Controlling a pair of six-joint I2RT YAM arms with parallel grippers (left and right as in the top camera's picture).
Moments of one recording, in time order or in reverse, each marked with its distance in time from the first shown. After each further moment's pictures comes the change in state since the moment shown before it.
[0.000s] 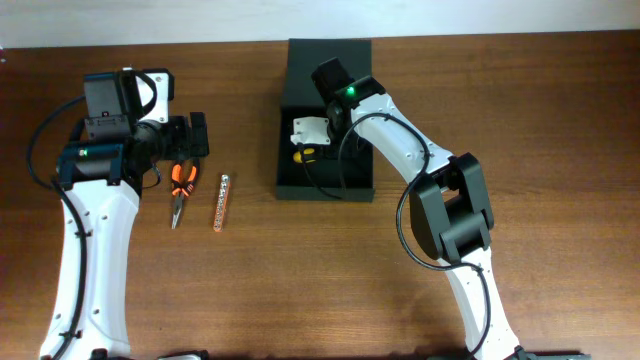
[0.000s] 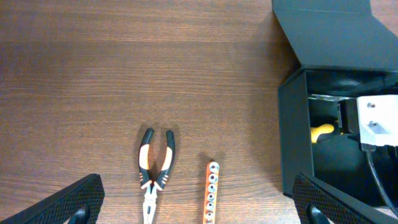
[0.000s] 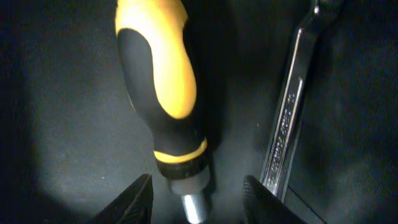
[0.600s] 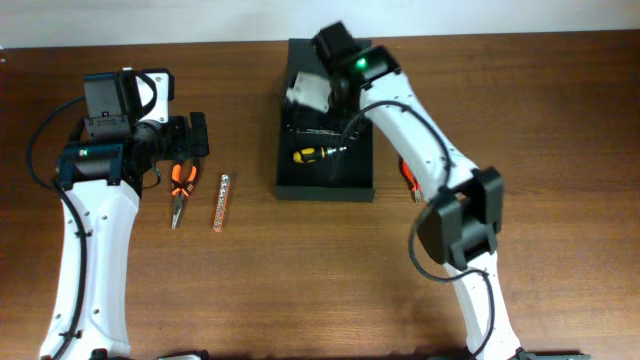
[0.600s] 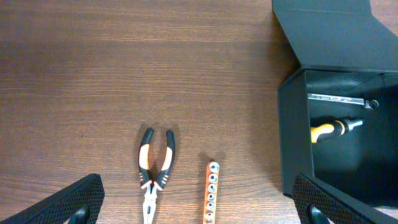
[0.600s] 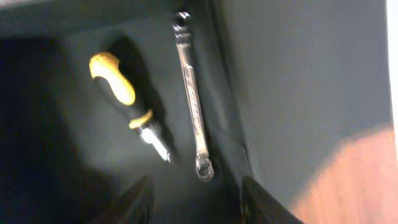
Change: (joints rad) left arm 0.000 0.000 0.000 0.000 0.000 0.000; right arm -0.005 -0.076 0.325 -0.275 0.063 0.367
